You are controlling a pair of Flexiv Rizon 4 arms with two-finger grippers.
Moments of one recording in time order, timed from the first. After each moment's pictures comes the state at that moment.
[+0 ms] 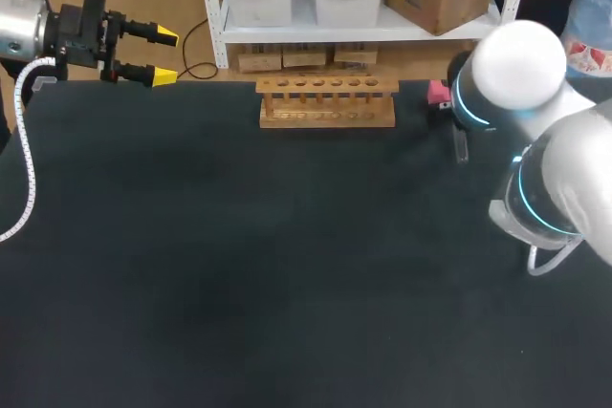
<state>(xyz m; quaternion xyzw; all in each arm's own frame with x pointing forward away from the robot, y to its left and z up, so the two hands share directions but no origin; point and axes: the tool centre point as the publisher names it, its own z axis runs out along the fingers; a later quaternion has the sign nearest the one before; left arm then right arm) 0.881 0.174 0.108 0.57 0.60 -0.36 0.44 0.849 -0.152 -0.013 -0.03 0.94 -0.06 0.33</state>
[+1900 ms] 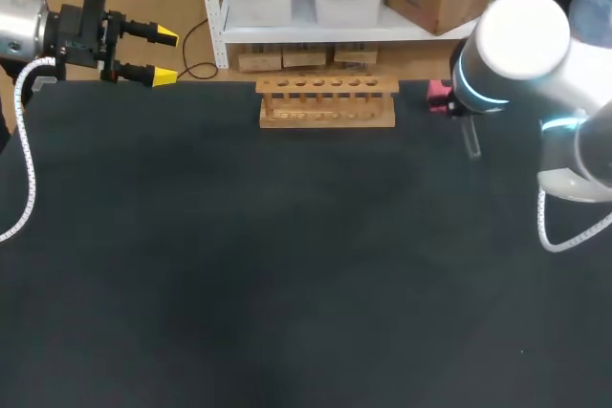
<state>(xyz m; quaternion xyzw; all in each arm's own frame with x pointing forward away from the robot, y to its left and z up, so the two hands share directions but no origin) 0.881 0.174 0.108 0.57 0.60 -0.36 0.44 0.855 -0.152 0.002 -0.01 0.95 -0.05 0.31</state>
